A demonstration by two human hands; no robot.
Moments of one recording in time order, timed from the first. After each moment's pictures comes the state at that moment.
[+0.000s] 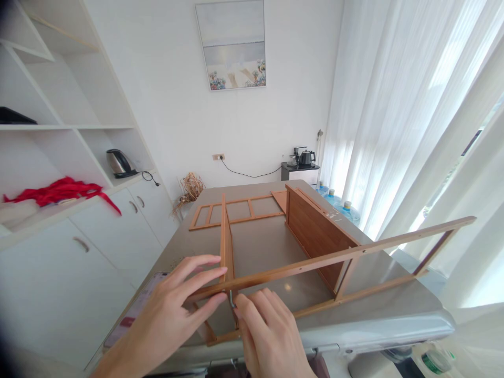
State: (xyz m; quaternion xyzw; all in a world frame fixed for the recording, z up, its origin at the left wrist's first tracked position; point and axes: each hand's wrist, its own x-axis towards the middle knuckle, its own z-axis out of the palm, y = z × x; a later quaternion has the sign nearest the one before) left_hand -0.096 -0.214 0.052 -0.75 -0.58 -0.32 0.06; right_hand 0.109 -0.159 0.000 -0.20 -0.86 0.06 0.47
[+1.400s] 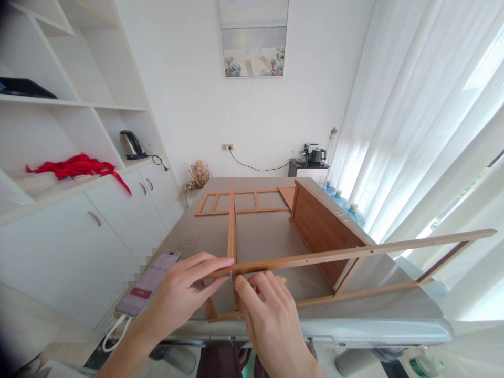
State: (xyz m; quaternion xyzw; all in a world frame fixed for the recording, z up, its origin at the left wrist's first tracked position) left_hand -0.096 -0.216 0.034 -0.75 -0.52 -0.41 0.02; right_hand 0.107 -0.156 -0.002 -0.21 -0.88 0.05 0.42
